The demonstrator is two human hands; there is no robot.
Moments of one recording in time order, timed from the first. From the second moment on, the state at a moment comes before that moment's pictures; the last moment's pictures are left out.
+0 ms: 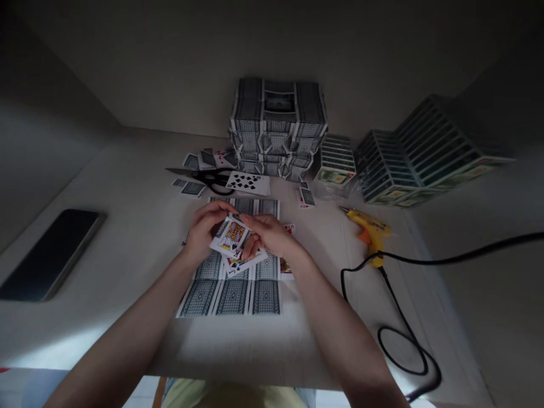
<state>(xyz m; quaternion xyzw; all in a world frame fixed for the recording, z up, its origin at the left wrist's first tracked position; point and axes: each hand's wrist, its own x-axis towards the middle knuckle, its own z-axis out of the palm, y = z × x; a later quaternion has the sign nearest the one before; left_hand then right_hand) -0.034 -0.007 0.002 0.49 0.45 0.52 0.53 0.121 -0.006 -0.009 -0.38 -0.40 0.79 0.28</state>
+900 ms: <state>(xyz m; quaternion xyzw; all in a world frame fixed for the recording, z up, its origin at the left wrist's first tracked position) -0.029 -0.002 -0.010 0.51 0.54 0.51 0.45 0.102 -0.018 -0.011 -0.45 -0.49 0.64 0.38</state>
